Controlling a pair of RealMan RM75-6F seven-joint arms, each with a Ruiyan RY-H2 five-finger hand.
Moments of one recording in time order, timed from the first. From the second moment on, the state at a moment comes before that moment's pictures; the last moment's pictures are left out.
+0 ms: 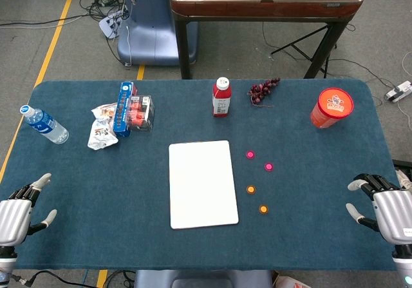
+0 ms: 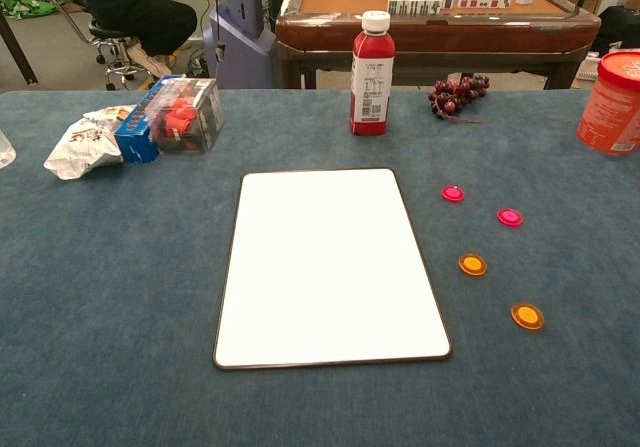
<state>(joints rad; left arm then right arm) -0.09 -1.16 -0.03 -1.54 1.56 1.52 0.01 0.05 -0.94 0.01 -1.85 -1.60 1.57 -0.11</state>
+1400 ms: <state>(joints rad) -0.04 -1.22 0.00 -1.39 1.54 1.53 -0.11 0.36 -1.34 0.07 -1.87 -1.23 1.11 -0.64</state>
